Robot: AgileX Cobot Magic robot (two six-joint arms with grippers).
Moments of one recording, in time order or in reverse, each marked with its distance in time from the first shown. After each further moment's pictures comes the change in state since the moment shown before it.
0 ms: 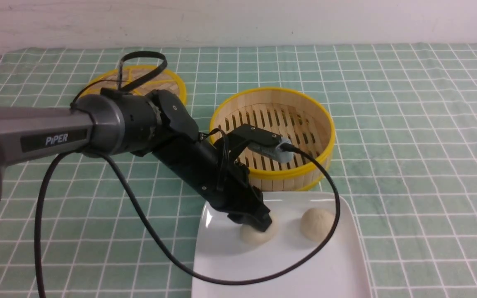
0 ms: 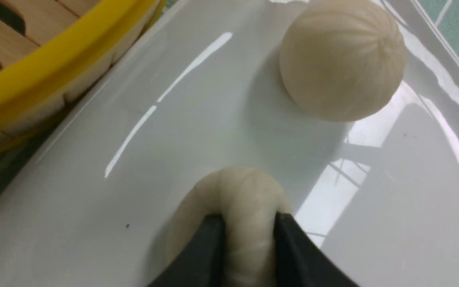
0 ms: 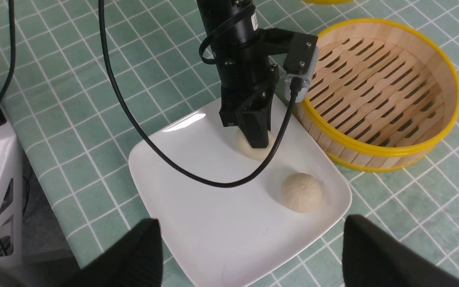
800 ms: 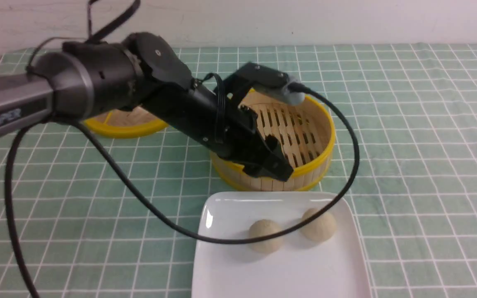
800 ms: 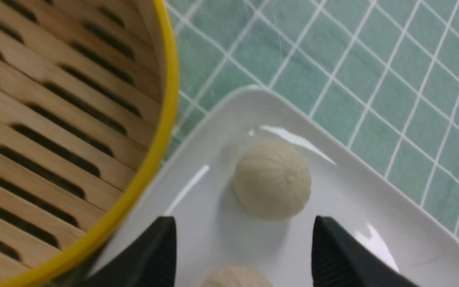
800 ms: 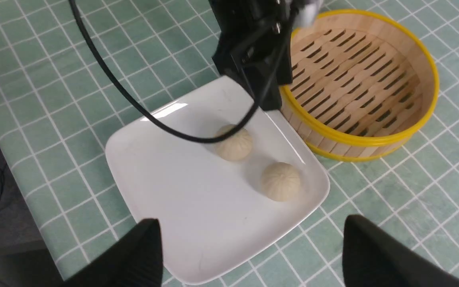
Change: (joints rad) right arm 0.000 0.000 0.000 -0.067 -0.003 -0.007; left arm 0.000 -0.159 -0.125 0.012 -0.001 -0.003
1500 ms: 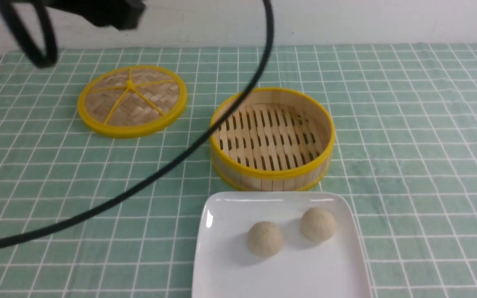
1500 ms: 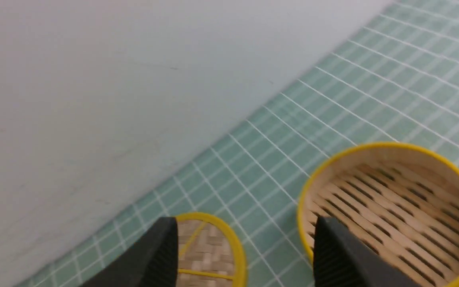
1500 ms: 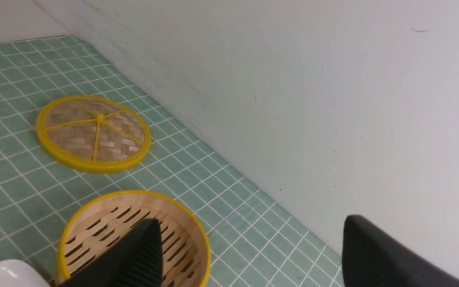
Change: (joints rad) right arm 0.000 0.000 0.001 -0.238 -0.575 0.020; left arm 0.000 -0.637 0.000 0.925 -0.199 -0.673
